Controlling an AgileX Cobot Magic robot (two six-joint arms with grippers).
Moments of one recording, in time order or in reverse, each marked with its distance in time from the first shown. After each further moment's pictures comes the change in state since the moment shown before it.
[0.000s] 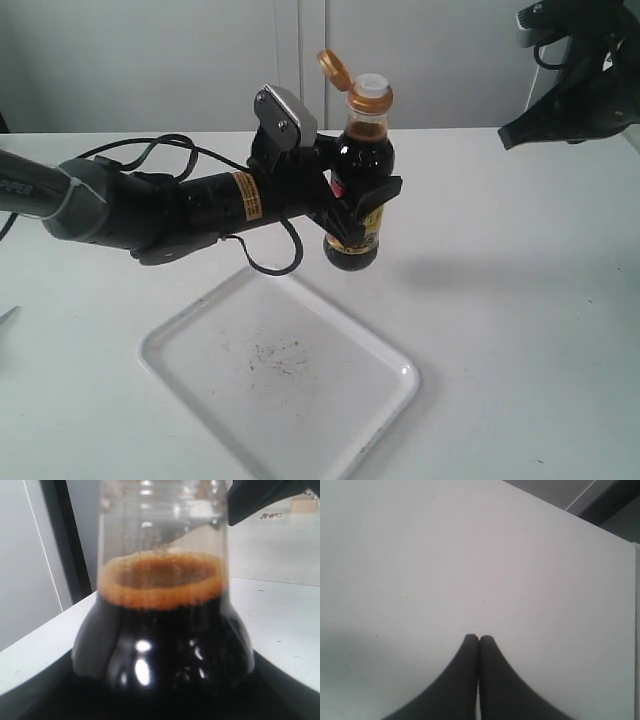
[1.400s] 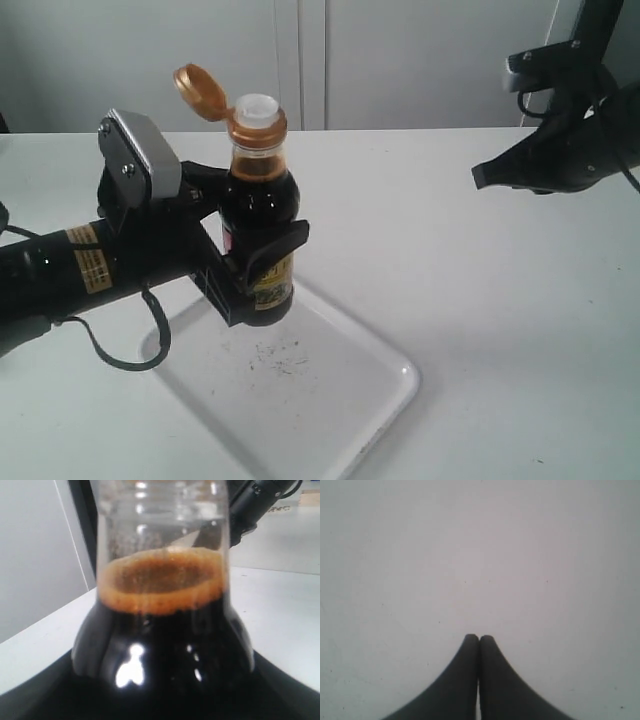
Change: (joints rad) left arm 0.040 -0.504 0.622 -0.111 -0.036 0.158; right arm 0.000 -0.001 0.159 0.355 -0.110 -0.177
